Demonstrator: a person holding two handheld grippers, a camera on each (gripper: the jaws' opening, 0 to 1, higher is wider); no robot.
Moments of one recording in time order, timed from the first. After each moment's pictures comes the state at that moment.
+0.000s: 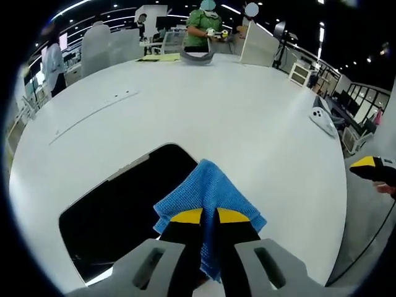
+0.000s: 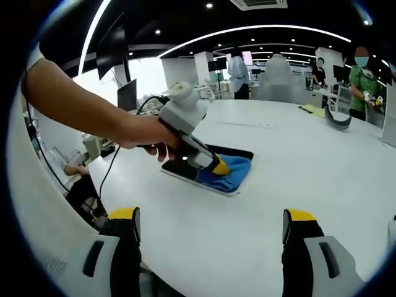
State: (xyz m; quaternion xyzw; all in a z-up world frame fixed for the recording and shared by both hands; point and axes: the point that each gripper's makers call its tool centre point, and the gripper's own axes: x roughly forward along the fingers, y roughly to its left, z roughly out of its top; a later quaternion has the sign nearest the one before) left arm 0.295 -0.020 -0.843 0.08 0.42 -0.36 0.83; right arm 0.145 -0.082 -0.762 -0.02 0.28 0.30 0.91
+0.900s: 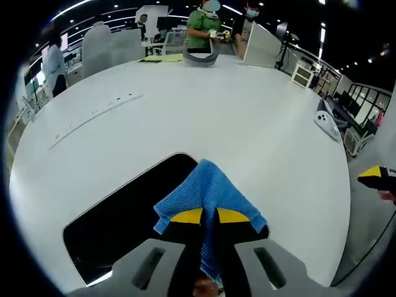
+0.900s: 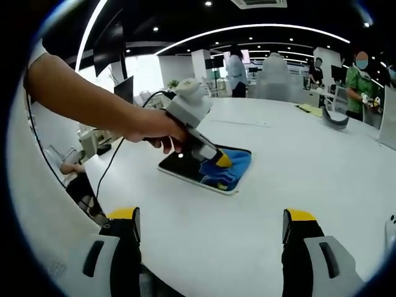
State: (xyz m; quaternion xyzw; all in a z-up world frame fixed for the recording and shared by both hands) left arm 0.316 -0.019 -0.843 0.08 0.41 -0.36 0.83; right arm 0.146 -0.080 -0.764 -0.03 0.28 0.28 0.92
